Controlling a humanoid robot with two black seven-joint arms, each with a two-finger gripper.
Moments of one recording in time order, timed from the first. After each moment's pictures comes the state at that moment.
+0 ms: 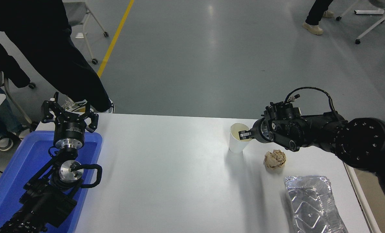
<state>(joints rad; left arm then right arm) -0.52 0.15 -1.18 -0.59 0.09 -0.33 -0.54 1.30 0.00 -0.92 0.55 -0.53 0.30 0.01</state>
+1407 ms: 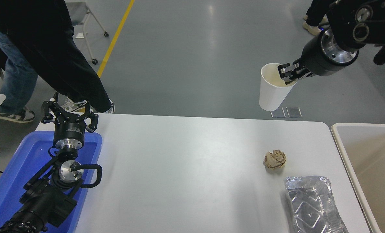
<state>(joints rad) -0.52 0.15 -1.18 -0.59 0.09 -0.33 -0.54 2.34 -0.45 -1.12 1.38 -0.34 0.44 -0.12</state>
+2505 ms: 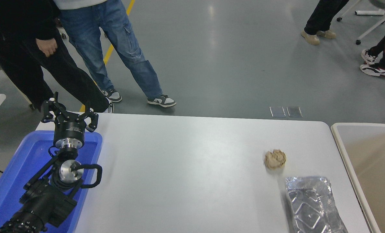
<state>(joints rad) -0.52 0.15 -1.18 -0.59 0.09 -0.33 -0.54 1.15 -0.76 0.00 0.28 -0.11 -0.23 -0.18</state>
